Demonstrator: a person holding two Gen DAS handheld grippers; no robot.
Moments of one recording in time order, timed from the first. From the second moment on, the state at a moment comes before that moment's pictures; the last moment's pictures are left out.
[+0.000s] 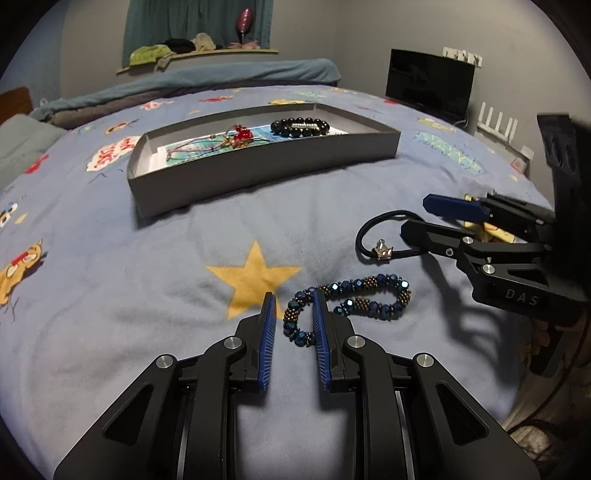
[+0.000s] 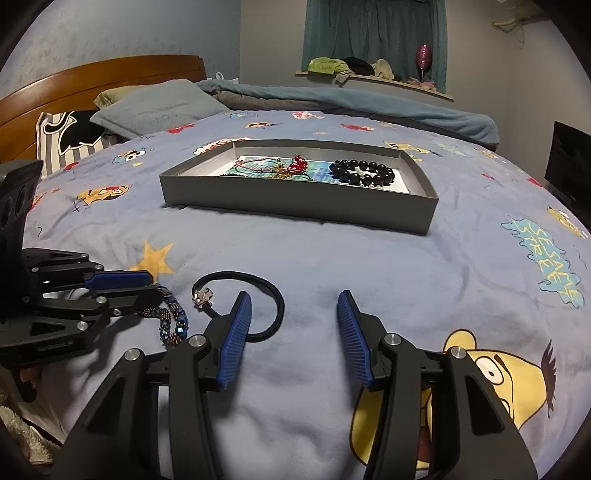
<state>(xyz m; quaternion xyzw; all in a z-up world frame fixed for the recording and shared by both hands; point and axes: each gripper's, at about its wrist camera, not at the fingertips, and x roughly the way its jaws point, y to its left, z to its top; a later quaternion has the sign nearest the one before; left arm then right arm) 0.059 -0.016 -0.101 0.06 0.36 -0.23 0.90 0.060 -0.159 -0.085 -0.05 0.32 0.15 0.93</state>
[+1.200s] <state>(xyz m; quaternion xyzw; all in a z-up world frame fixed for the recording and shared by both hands) 0.048 0.004 -0.024 0.06 0.27 -0.23 0.93 0.063 -0.180 -0.027 -0.04 0.26 0.16 0.95</state>
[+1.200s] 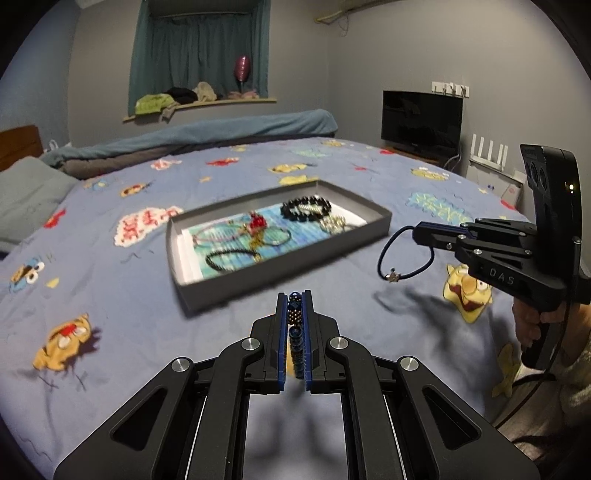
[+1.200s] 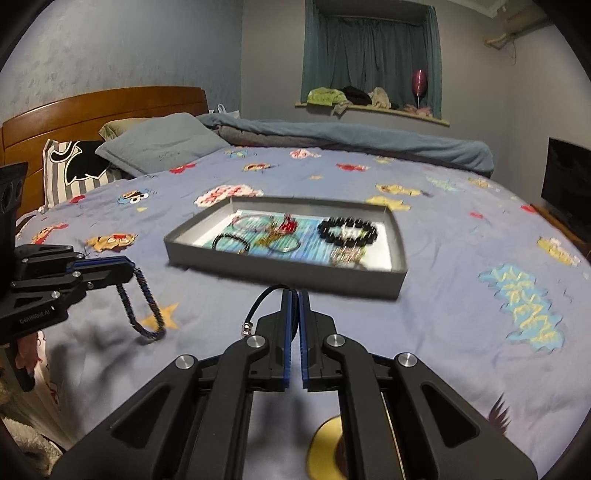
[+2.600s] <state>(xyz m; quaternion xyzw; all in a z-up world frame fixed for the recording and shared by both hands) 0.210 0.021 -0.044 -0.01 0.34 -0.19 0.92 0.208 -0.137 -0.057 -0.10 0.37 0.16 0.91</state>
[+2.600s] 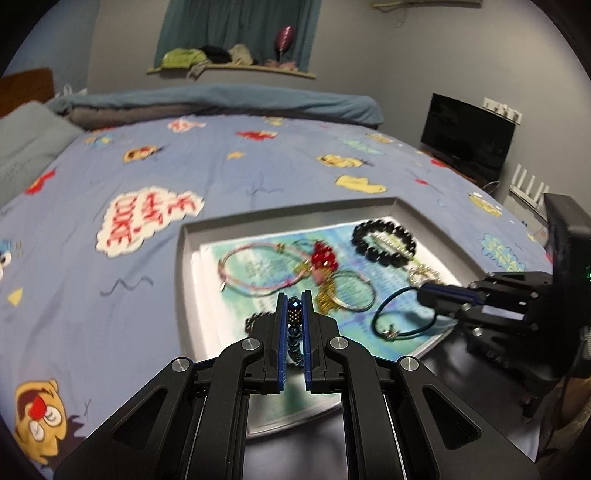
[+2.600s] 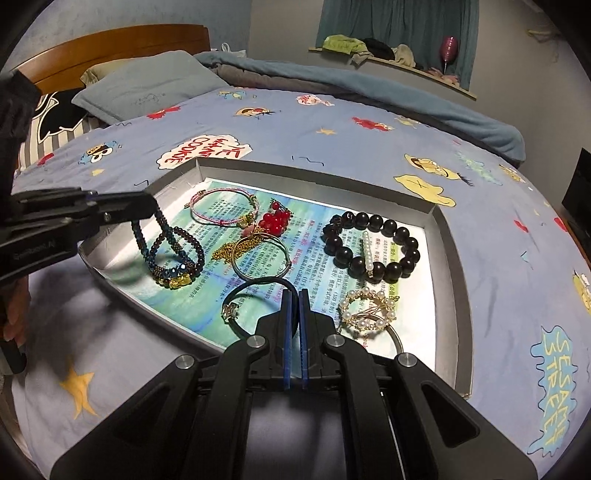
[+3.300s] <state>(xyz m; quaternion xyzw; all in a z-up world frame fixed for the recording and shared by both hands) 0.215 0.022 -0.064 0.00 0.37 -0.16 0.92 0.207 -0.143 -0.053 -0.09 0.37 0.16 0.91</state>
